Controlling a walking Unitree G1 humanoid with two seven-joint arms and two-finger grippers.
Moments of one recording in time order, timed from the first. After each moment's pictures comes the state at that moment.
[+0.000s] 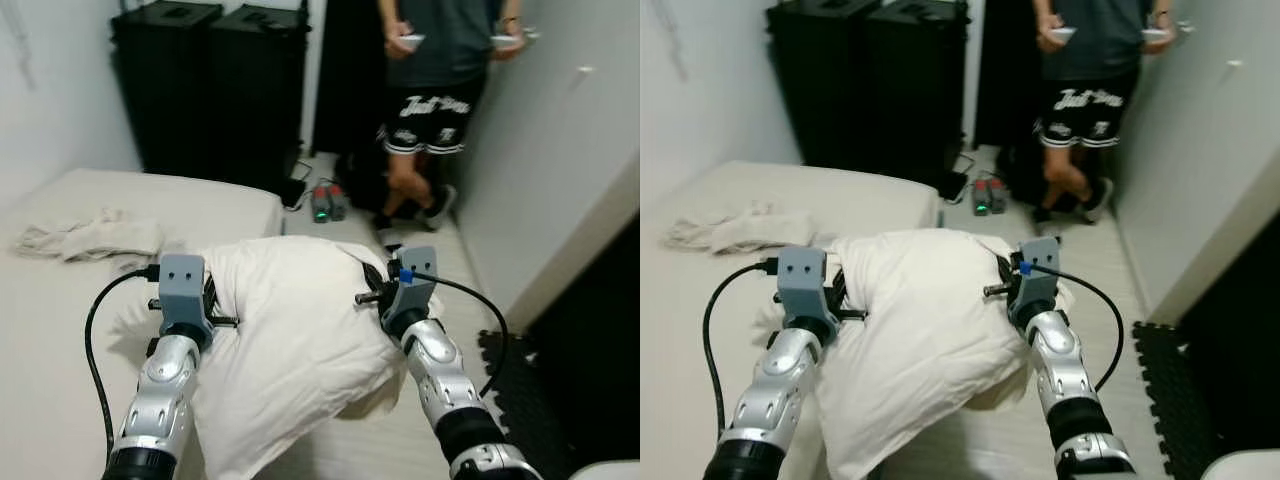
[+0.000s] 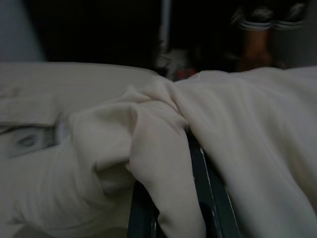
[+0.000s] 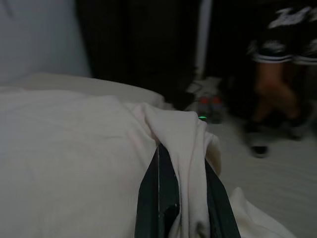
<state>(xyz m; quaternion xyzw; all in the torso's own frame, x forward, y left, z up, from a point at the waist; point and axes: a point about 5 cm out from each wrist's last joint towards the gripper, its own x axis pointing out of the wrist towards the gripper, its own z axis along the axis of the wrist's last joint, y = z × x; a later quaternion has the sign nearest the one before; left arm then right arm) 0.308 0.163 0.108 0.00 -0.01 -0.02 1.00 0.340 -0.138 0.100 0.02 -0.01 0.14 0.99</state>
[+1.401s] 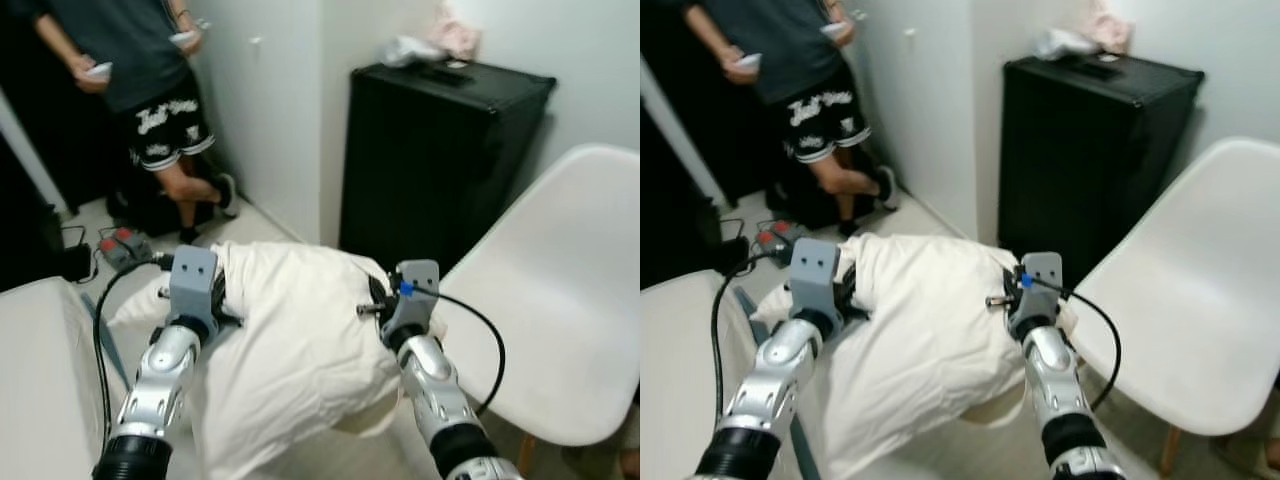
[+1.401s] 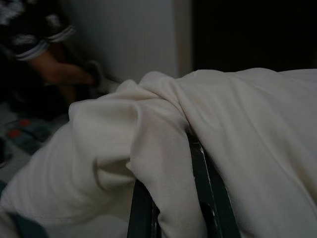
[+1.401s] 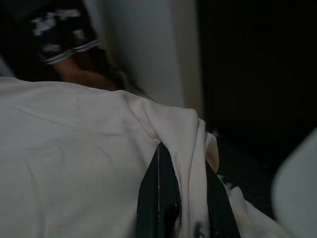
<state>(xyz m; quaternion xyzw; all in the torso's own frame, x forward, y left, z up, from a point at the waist) 0.315 0.167 0.104 0.03 0.02 -0.07 1.00 0.324 -0.131 0.072 0.05 0.02 0.10 0.99</state>
